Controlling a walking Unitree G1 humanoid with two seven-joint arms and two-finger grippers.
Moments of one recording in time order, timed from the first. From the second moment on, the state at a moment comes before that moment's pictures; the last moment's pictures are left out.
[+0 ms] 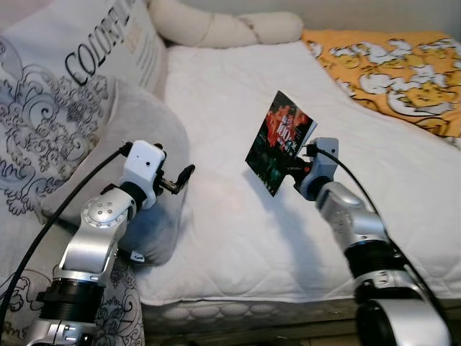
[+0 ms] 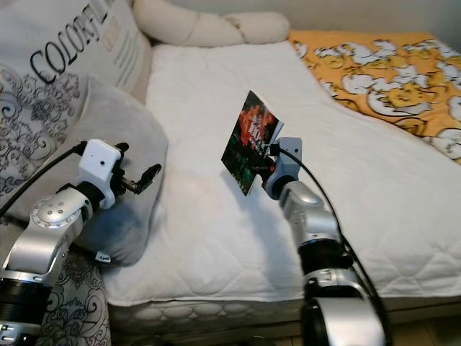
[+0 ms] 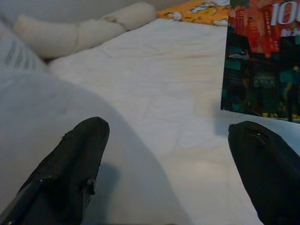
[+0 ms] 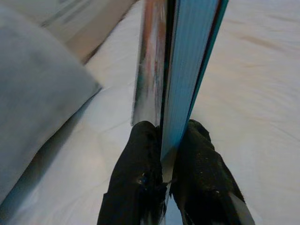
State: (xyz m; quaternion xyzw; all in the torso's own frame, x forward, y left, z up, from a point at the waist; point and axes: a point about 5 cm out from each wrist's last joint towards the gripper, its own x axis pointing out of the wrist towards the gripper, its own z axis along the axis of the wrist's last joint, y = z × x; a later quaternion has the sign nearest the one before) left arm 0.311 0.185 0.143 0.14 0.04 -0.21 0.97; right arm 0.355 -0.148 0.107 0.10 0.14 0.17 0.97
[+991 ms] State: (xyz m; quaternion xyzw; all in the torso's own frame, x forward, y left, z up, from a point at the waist) left arm 0.312 0.180 0.142 0.10 0.05 -0.21 0.97; right arm 0.308 -0.158 0.102 0.21 0.22 0.47 0.83
